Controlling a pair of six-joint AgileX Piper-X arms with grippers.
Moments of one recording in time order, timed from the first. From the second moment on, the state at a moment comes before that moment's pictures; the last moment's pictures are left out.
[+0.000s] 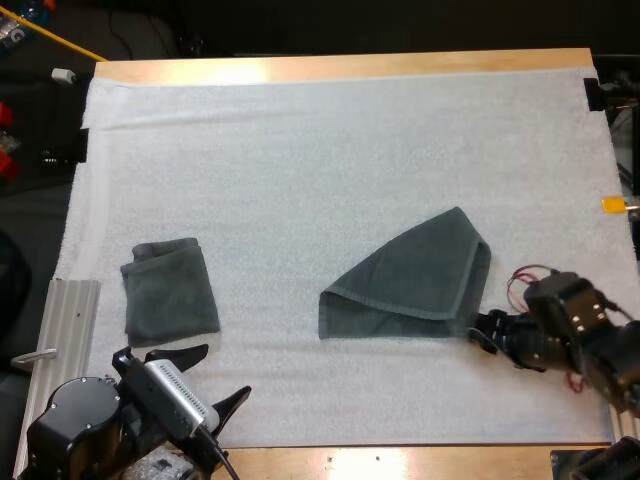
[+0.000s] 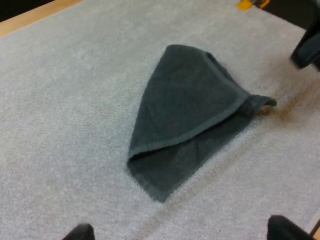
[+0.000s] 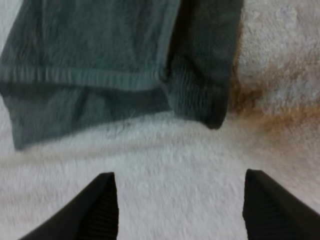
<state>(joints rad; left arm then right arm) -0.46 0.30 -0.82 1.23 0.28 -1.65 0.50 0.85 -0.59 0.90 -0.15 -0.98</state>
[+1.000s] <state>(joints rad) -0.46 0.30 -0.82 1.23 0.32 -1.65 0.50 0.85 -0.21 0.28 -0.08 -0.48</state>
